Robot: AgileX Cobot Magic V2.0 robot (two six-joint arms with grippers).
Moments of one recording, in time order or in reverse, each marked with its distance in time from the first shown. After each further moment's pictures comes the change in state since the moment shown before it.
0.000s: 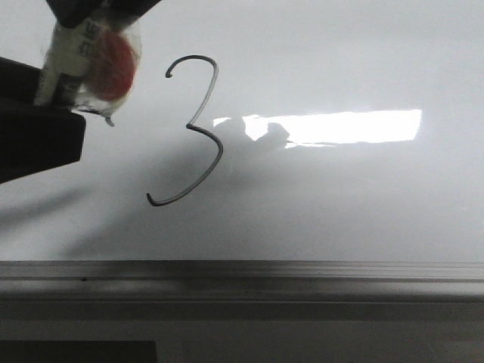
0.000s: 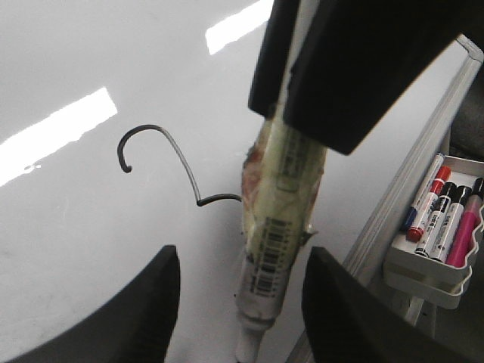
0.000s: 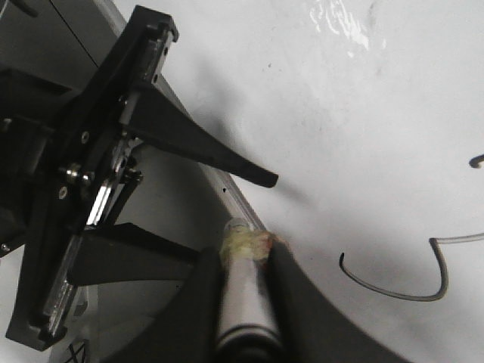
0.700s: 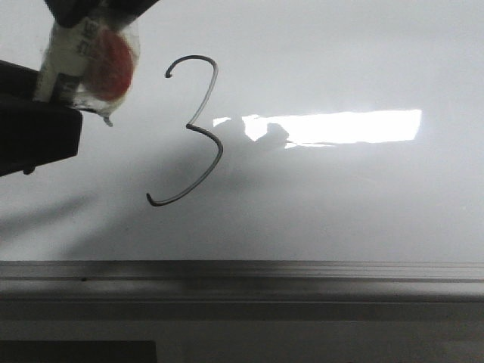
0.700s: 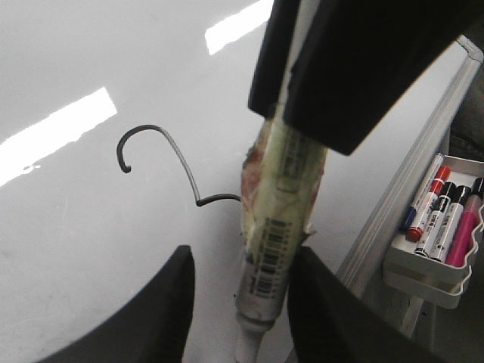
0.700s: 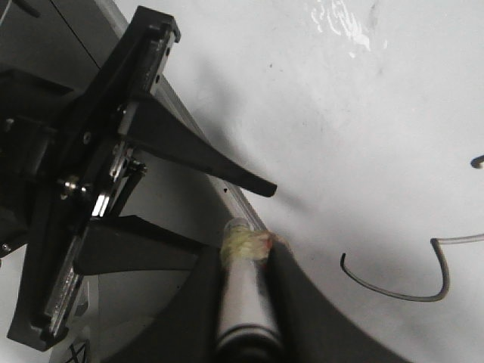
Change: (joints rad) left arm 0.000 0.000 0.000 0.000 0.000 0.000; right arm 0.002 0.000 0.000 0.002 0.001 0.000
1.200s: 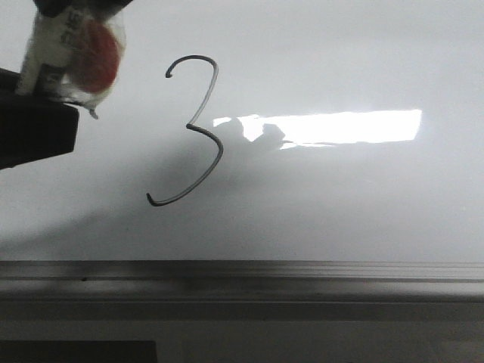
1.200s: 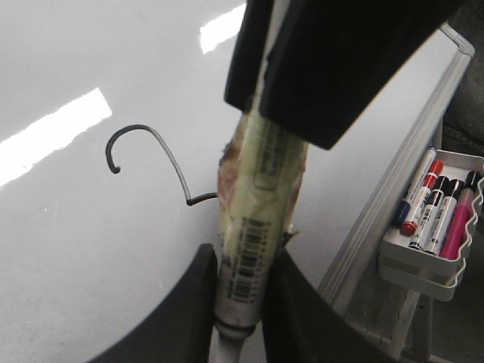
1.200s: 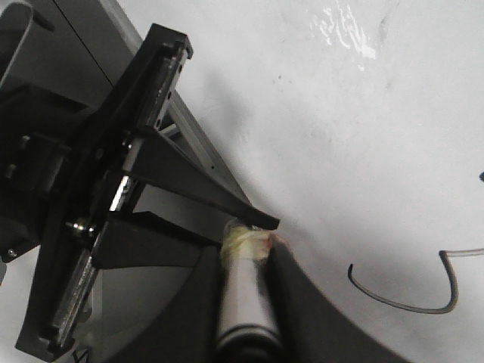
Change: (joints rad) left arm 0.000 0.000 0.000 0.013 0.006 0.002; right arm 0.015 0.000 -0.001 0.000 -0.020 0.000
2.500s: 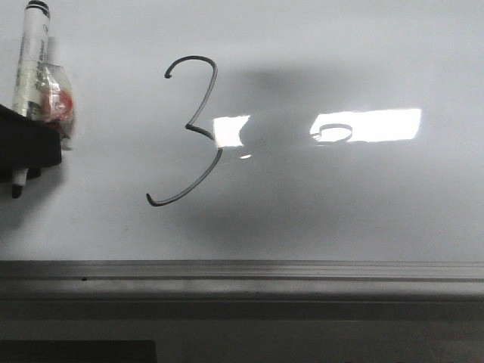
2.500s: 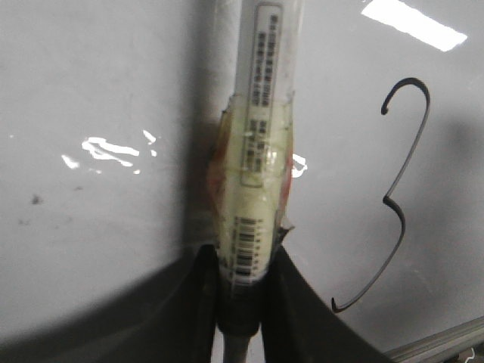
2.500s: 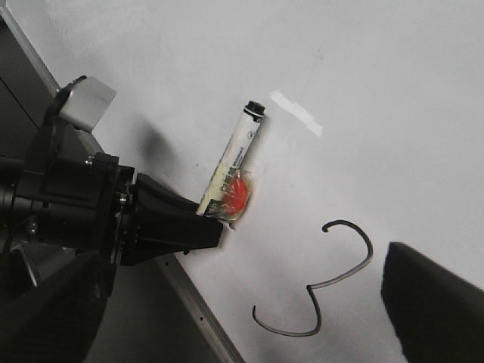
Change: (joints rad) left arm 0.088 0.125 -0.095 -0.941 0.119 -0.012; right arm -0.131 -0.158 0.000 -0.050 -0.026 -0.016
